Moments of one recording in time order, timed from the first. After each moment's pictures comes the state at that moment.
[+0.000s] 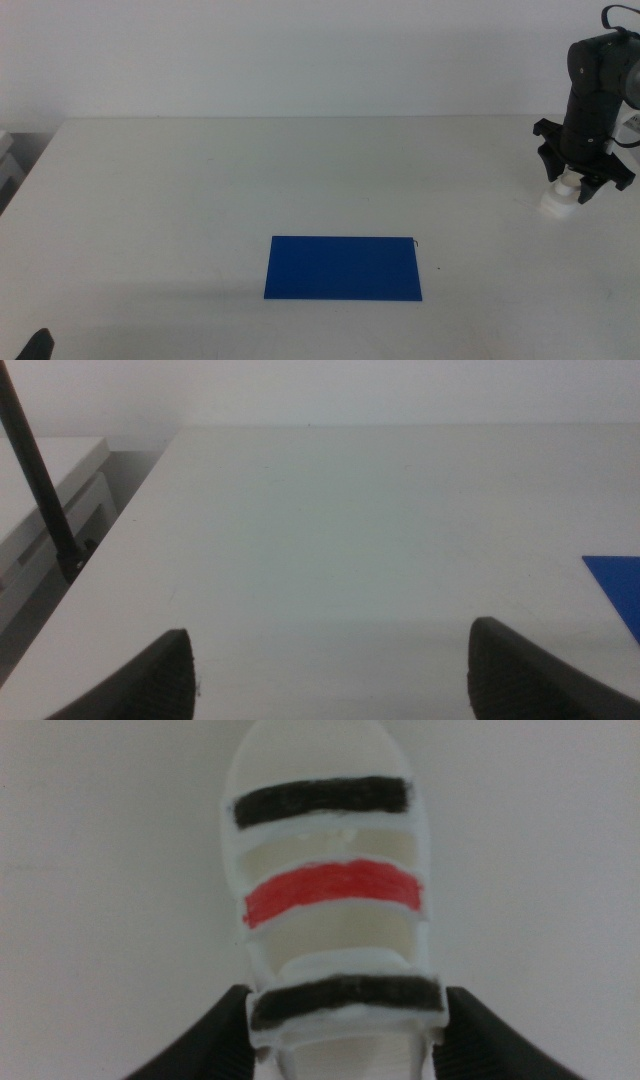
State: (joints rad) left arm 0.04 -0.01 0.03 -0.09 0.27 0.08; right arm -0.01 2.26 -1.89 -0.21 1.14 1.17
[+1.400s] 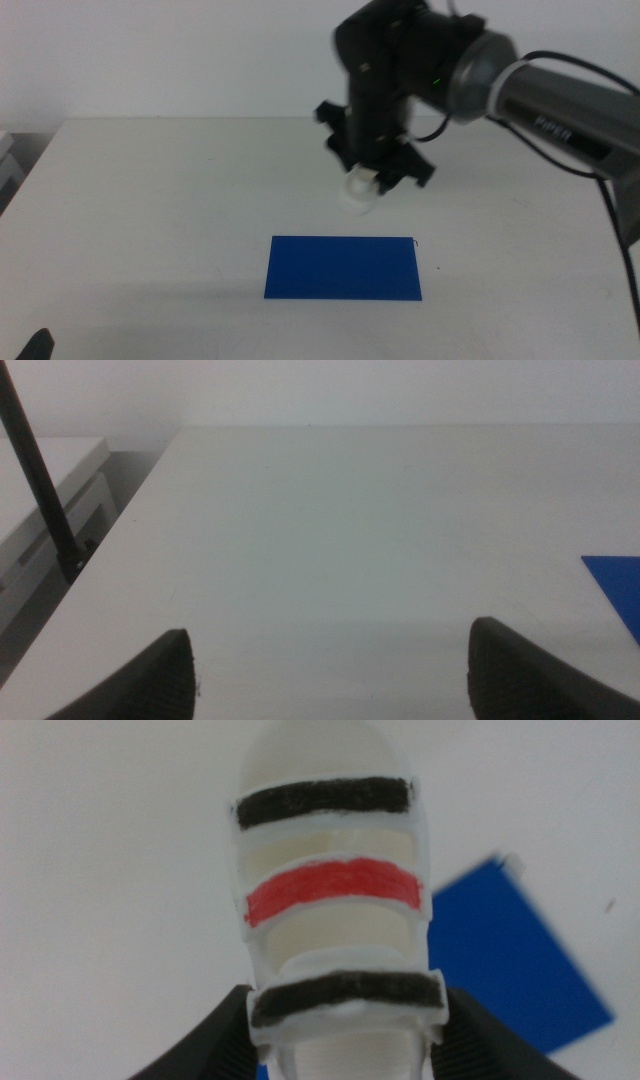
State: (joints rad) left arm 0.04 -0.01 0.03 -0.09 0.27 0.08; right arm 0.66 2.08 -1.96 -0.22 1.23 1.43
